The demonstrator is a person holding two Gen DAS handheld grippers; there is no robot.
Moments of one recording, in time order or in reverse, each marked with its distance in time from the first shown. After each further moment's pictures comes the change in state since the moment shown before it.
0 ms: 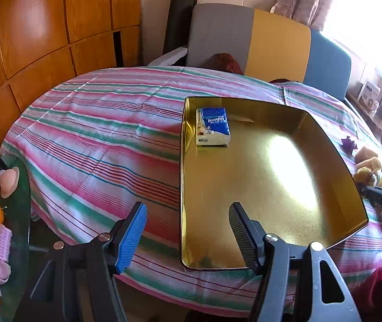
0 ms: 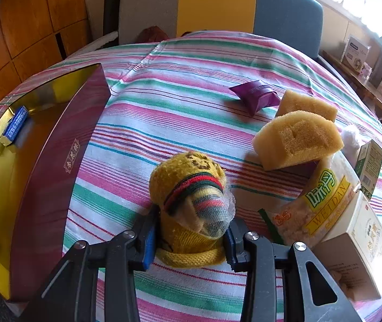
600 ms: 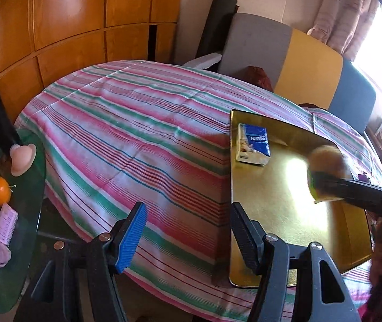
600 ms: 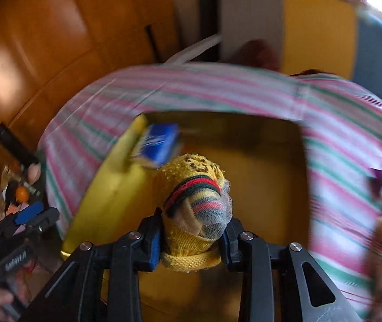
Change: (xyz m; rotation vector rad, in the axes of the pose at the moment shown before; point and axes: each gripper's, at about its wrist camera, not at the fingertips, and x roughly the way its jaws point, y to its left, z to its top) left arm 0.005 0.049 0.008 -0.179 -0.011 0.052; right arm -0.042 0.198 0.061 -0.215 0.005 0.401
